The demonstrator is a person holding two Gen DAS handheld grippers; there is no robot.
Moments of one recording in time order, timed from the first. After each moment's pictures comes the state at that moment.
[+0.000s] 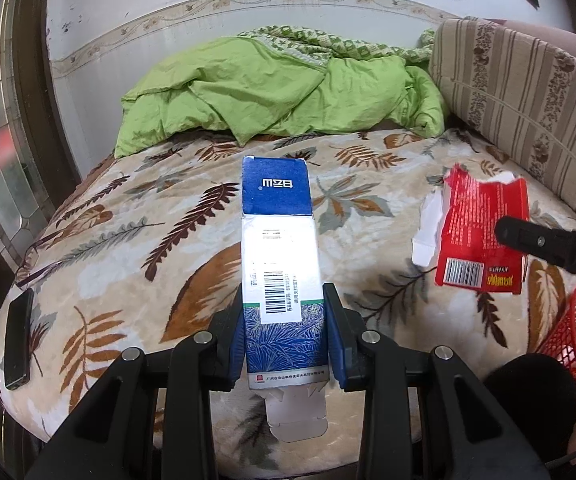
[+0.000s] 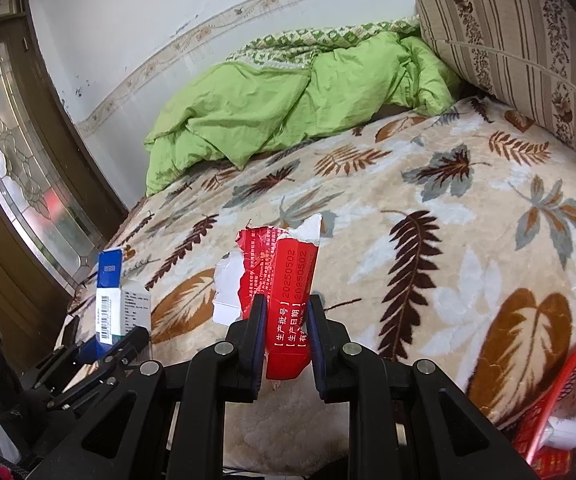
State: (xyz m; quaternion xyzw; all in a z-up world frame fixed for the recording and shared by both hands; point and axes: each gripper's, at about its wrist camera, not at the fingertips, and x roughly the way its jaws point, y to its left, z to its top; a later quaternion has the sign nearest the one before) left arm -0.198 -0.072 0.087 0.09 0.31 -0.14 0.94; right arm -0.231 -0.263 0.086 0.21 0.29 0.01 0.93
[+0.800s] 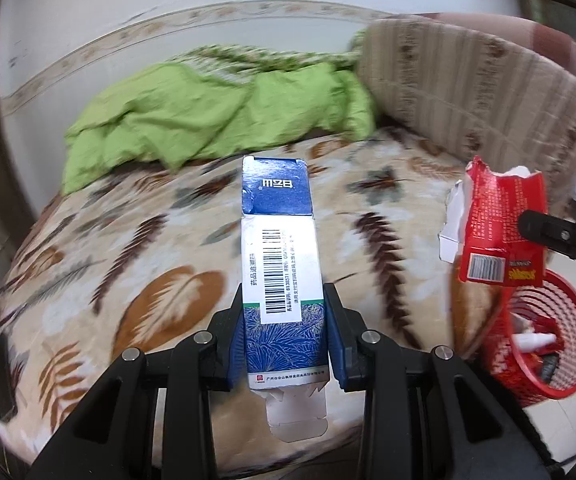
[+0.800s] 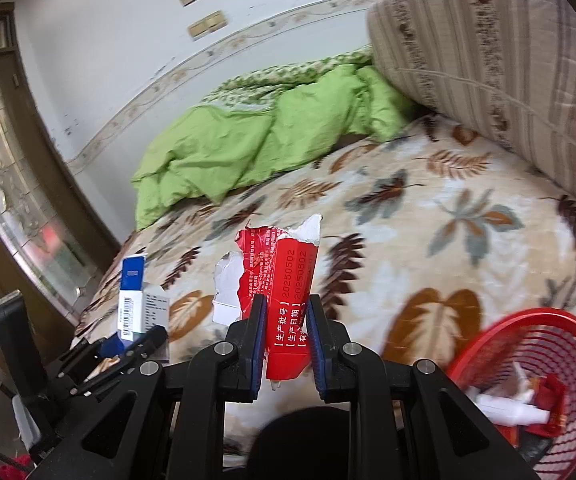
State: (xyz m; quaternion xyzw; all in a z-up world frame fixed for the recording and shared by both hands) left arm -0.235 -0.138 0.116 0.13 0.29 -0.25 0.91; right arm -0.321 -0.322 0.121 0.23 0.26 -0.04 0.94
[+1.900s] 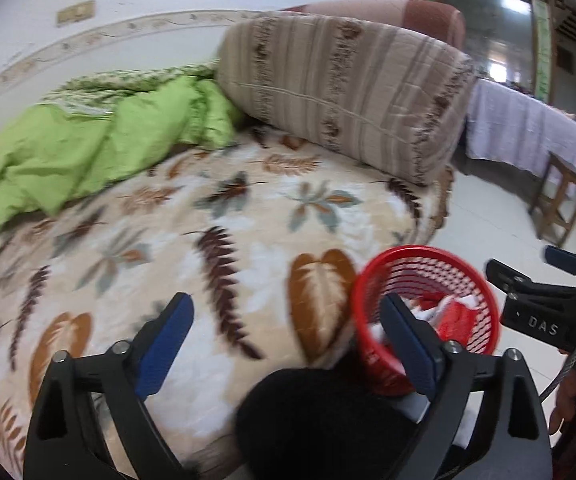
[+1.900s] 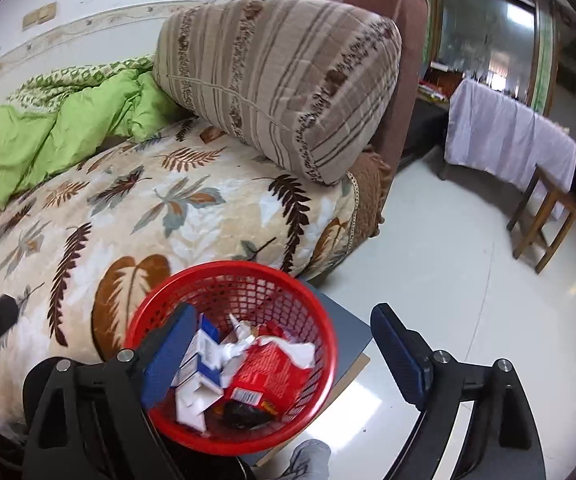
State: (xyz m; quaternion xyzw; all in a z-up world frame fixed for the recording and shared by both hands) left arm -0.289 -0.199 0.131 0.16 0.28 -0.42 0.85; right arm -0.440 -0.366 0.117 0.13 0.34 -0.43 0.83
